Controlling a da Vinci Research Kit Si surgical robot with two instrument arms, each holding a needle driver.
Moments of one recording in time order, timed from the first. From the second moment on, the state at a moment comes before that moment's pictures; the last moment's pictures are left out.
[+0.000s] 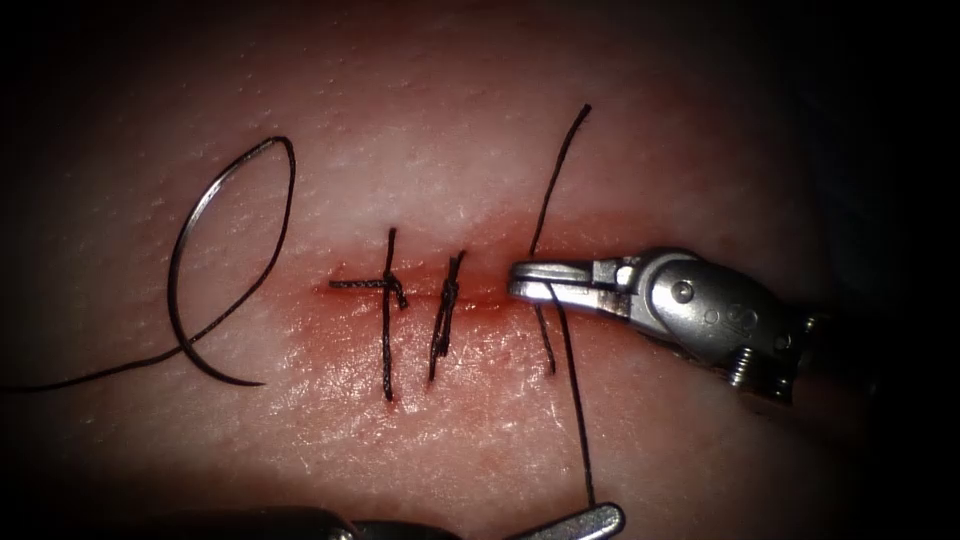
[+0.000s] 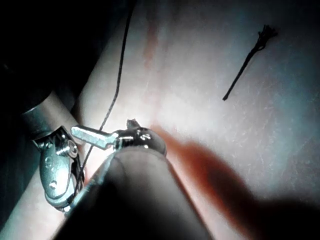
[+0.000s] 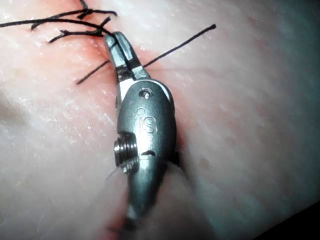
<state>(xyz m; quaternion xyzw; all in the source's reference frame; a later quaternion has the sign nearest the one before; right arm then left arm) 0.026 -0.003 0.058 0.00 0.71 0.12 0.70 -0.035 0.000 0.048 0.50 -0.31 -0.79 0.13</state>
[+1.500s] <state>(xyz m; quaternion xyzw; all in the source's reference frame) 0.025 -0.003 0.058 0.00 0.71 0.12 0.70 -0.032 0.002 0.048 0.53 -0.30 -0.77 0.19</state>
